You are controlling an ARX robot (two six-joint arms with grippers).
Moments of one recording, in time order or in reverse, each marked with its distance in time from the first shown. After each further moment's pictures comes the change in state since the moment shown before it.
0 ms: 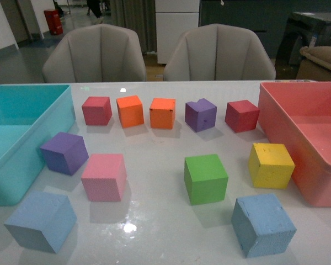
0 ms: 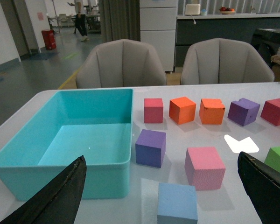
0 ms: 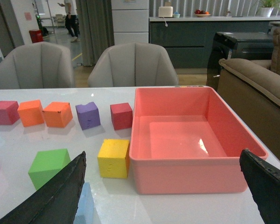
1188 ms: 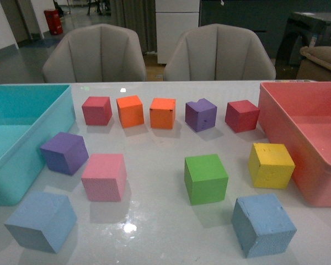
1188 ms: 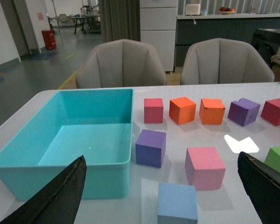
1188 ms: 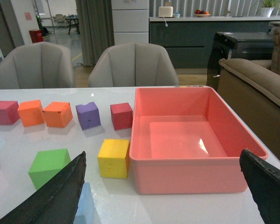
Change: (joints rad) left arm 0.000 0.000 0.000 0.000 0.000 0.000; right arm 0.000 0.000 0.000 0.000 0.000 0.000
